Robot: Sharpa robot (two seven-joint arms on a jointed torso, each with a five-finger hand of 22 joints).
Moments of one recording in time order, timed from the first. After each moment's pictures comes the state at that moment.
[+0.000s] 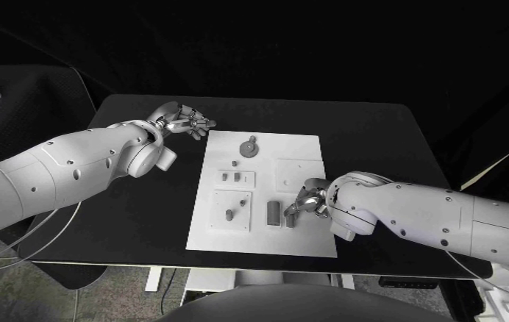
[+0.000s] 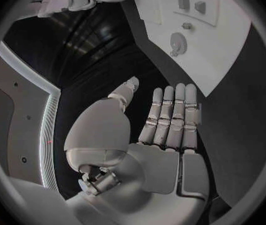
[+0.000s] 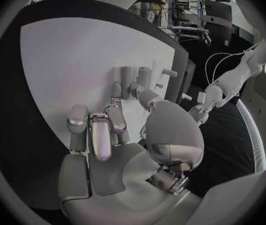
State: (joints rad) left arm 1.22 -0.72 -0.18 1.10 -0.48 -0.22 0.20; left_hand 1.10 -0.09 0.30 -0.08 0.18 0.88 0.16 0.34 0.57 0.92 0.16 0.36 0.31 0.91 0.15 0.30 0.63 0.06 0.62 0.06 1.05 0.33; right arm 1.05 -0.71 -0.17 1.50 -0.92 -0.16 -0.57; right_hand 1.00 -0.11 0.57 -0.14 0.26 1.11 0.12 0.39 0.58 1.24 -0.03 1.47 1.12 1.47 -0.11 1.63 1.11 0.24 1.05 -0.02 1.66 0.73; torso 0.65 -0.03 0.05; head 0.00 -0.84
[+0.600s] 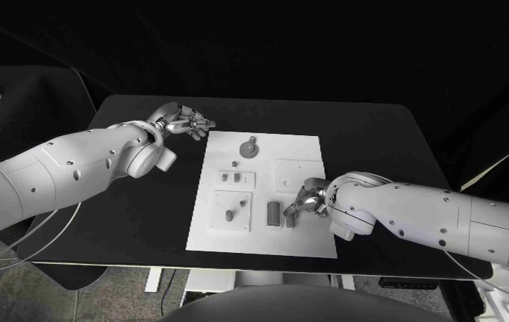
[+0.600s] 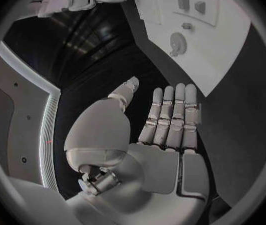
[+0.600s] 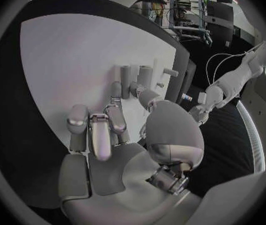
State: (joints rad) left arm 1.22 -0.72 -0.18 1.10 -0.48 -0.22 0.20; left_hand 1.10 -0.09 0.30 -0.08 0.18 0.88 0.16 0.34 0.57 0.92 0.16 0.36 0.31 0.91 0.15 0.30 0.63 0.06 0.61 0.06 1.05 0.33; right arm 1.05 -0.70 -0.17 1.49 -0.94 -0.16 -0.57; right_hand 1.00 -0.10 0.57 -0.14 0.25 1.11 0.12 0.39 0.58 1.24 -0.03 1.47 1.12 1.47 -0.12 1.63 1.11 0.24 1.05 -0.02 1.66 0.73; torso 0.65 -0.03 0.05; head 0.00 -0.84
